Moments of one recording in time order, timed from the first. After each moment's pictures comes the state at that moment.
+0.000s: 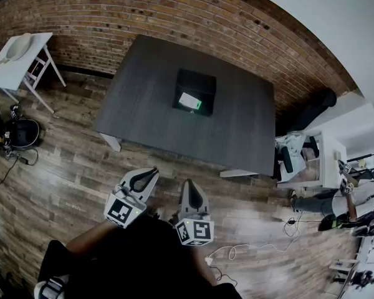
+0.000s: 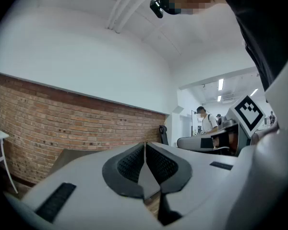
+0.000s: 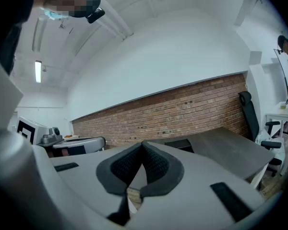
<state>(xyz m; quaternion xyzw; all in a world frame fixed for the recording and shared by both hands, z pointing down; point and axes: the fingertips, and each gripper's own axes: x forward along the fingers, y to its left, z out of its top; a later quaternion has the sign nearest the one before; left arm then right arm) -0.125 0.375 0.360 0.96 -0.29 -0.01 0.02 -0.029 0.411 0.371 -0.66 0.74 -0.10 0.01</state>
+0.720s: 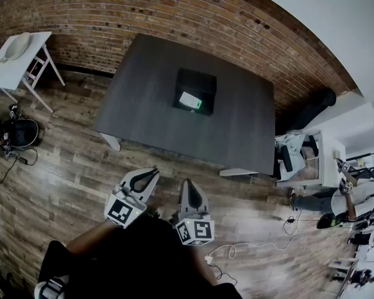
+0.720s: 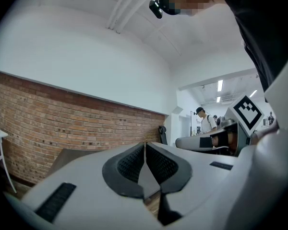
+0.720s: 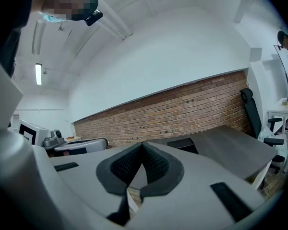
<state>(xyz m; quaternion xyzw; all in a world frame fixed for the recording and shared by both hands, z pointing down) -0.131 0.376 0.361 0.96 -0.28 -0.01 0.02 -0.038 0.409 0.371 -0.66 0.75 -0.11 0.02</state>
